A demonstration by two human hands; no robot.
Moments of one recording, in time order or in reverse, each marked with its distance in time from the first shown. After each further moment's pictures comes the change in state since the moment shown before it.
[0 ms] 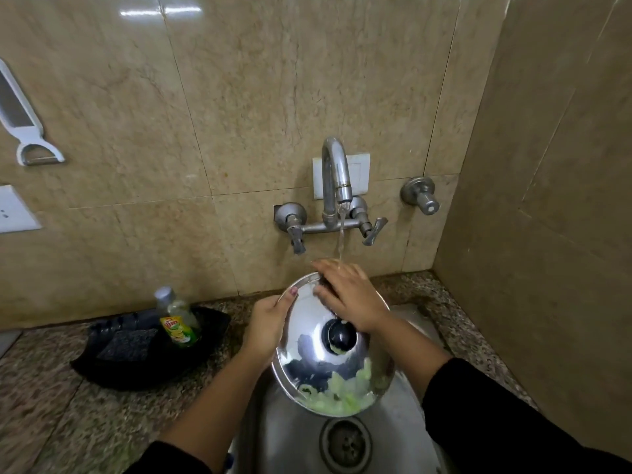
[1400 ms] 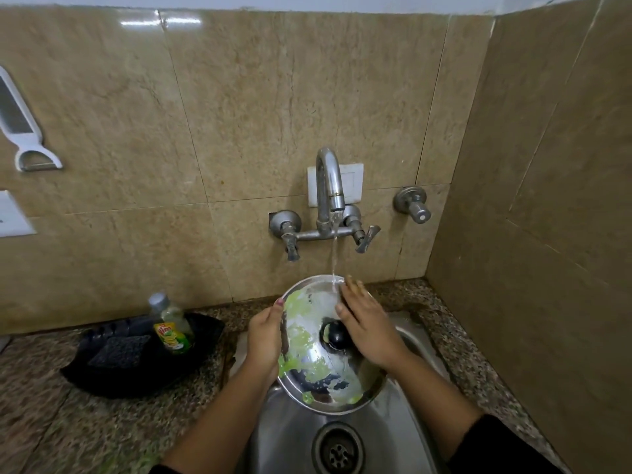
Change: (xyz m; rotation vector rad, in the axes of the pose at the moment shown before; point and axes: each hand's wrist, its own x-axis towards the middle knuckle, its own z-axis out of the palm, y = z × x) left_hand -0.010 -0.006 0.015 -0.206 0.113 -0.131; right_hand -0.052 0.002 -0.006 0.159 -0.030 0.220
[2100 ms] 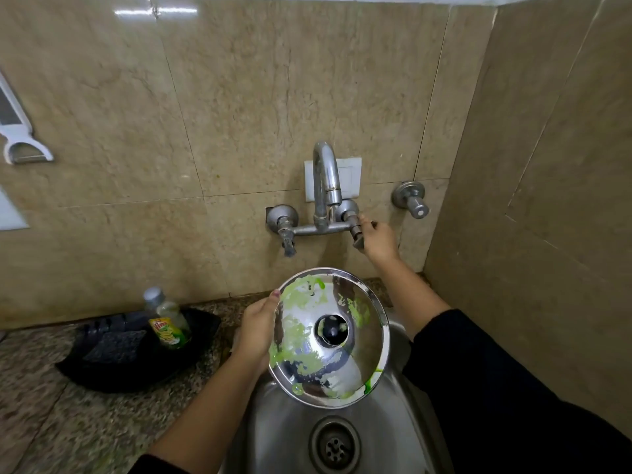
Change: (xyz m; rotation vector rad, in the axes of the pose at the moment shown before) left_hand 0.007 0.008 -0.004 0.020 -0.046 -0.023; right_hand 0.110 -0.011 -0.071 0.505 0.376 0.473
